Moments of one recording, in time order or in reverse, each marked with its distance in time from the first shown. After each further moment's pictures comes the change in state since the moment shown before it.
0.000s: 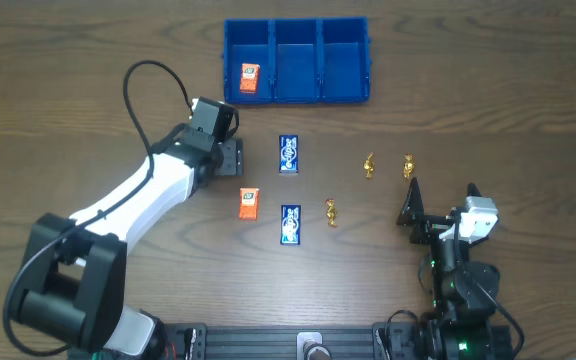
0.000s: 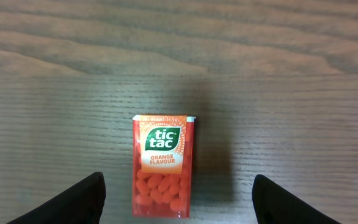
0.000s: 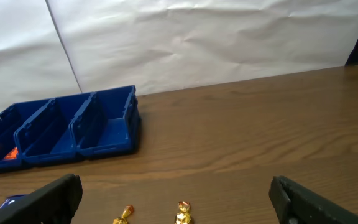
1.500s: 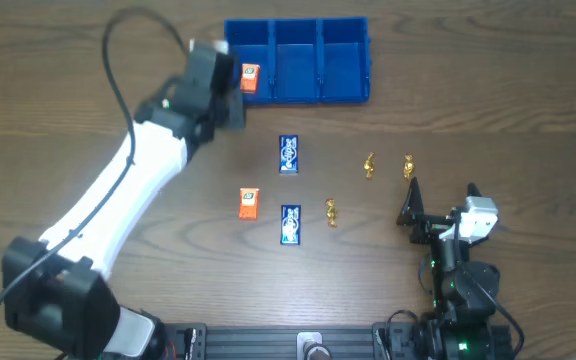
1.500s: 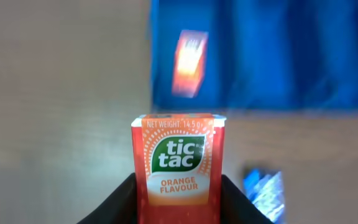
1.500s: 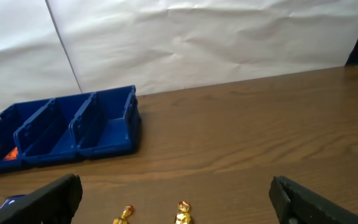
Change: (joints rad) left arm -0.021 -0.027 0.458 -0.241 0.011 -0.022; right arm 0.000 0.000 0.000 0.001 0.000 0.000
